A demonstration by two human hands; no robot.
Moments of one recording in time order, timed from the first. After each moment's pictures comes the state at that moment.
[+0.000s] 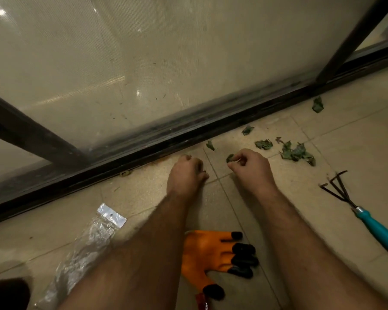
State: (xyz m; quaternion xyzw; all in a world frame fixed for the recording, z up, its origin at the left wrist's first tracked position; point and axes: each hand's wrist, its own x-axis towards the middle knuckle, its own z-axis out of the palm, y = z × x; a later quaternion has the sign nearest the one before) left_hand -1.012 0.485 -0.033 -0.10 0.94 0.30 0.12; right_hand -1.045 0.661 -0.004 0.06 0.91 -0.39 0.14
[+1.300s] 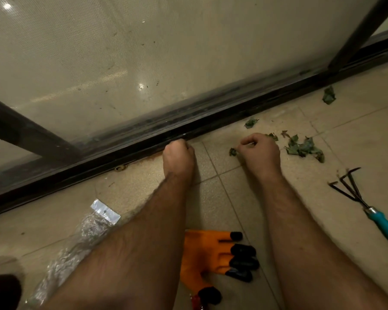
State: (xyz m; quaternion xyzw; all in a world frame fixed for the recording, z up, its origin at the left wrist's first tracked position) left_hand -1.049 0.486 -0.042 -0.25 0.92 0.31 0.02; right_hand -1.074 0.667 -0.022 0.13 0.90 -0.42 0.08
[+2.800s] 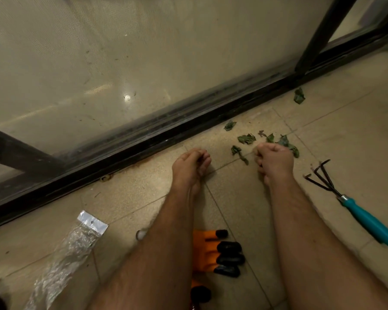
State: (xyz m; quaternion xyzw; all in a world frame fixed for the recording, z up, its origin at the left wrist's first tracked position) left_hand -1.034 0.545 -0.023 -0.37 0.37 0.85 0.08; right_hand -1.062 0.728 -0.022 0.34 0.69 -0.64 0.02
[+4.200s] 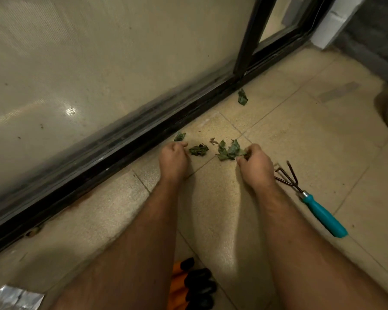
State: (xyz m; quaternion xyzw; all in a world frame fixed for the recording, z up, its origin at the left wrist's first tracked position) left_hand -1.110 0.617 -0.042 -0.21 0.72 0.65 0.10; right_hand -1.075 0.798 -0.035 0.29 0.90 -0.30 0.06
